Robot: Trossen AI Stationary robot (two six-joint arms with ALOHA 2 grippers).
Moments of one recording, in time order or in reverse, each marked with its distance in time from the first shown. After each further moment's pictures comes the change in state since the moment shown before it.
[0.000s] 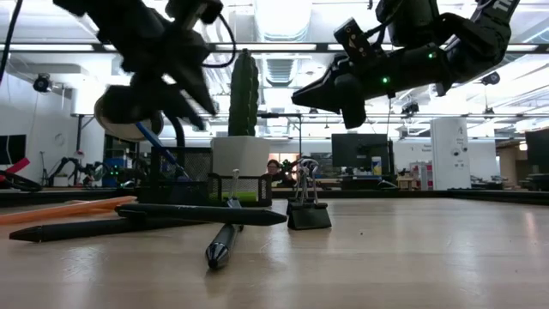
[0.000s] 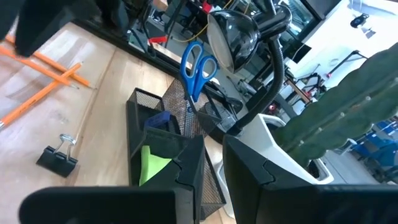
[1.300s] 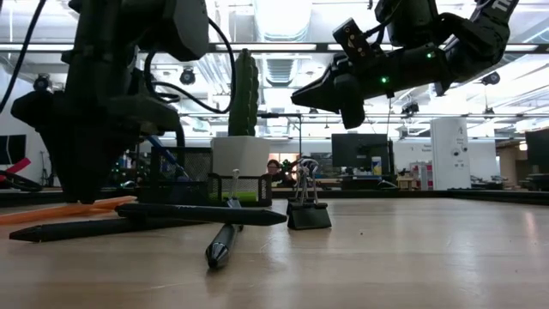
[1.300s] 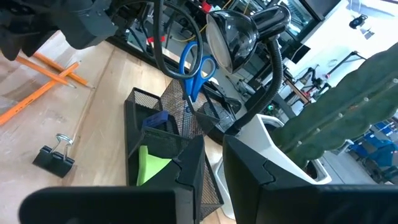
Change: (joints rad) left arm -0.015 0.292 0.168 -0.610 0.284 -0.233; right arm -0.004 0.000 0.005 -0.004 0.000 -0.008
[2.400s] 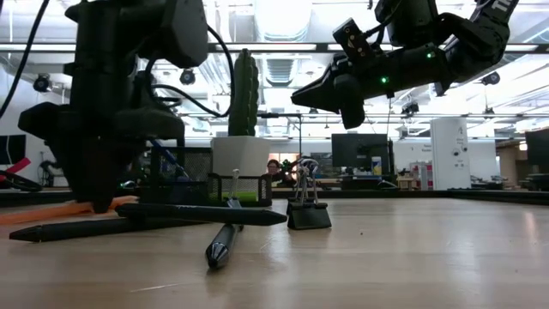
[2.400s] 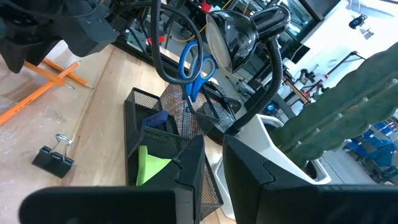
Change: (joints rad) left arm 0.000 0.008 -0.031 0.066 -0.066 0.002; right arm 0.000 0.000 0.000 0.000 0.000 0.000
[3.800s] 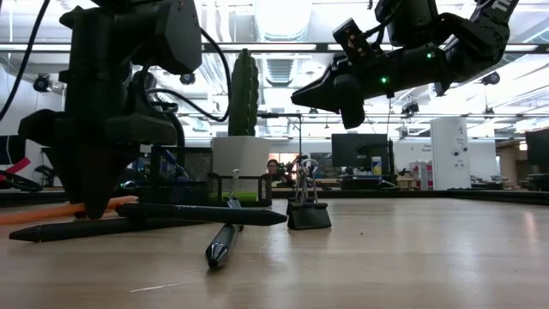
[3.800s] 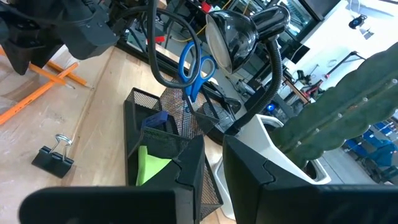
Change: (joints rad) left arm -0.001 -0.001 -0.045 0.041 -0.005 0.052; right arm 0.000 0.000 0.000 0.000 0.000 0.000
